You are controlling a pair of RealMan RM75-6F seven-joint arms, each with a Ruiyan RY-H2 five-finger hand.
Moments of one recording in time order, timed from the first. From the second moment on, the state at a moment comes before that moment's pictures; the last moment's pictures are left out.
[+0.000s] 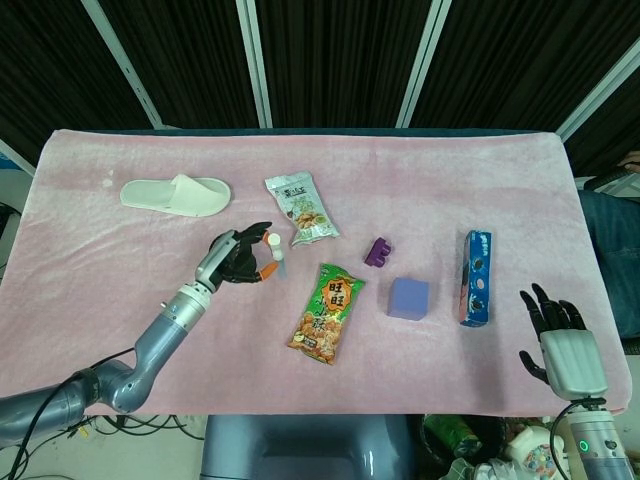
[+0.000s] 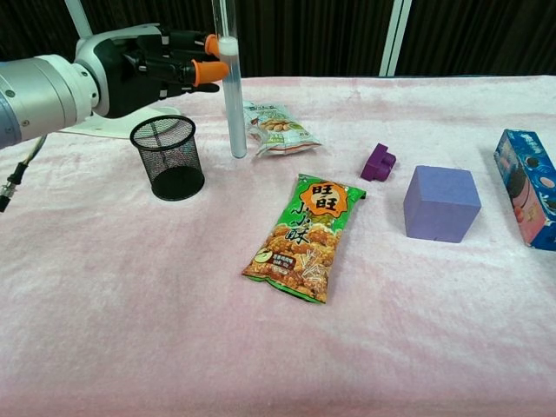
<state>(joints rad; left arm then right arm) -0.75 -1.53 -0.34 -1.50 1.23 0.82 -0.83 0.13 -1.15 0.03 -1.65 -1.47 1.39 -0.27</state>
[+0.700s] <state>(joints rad) -0.71 -1.35 -0.45 -1.78 1.32 0.97 -0.91 0.12 -1.16 0.03 -1.65 -1.47 1.39 -0.28</state>
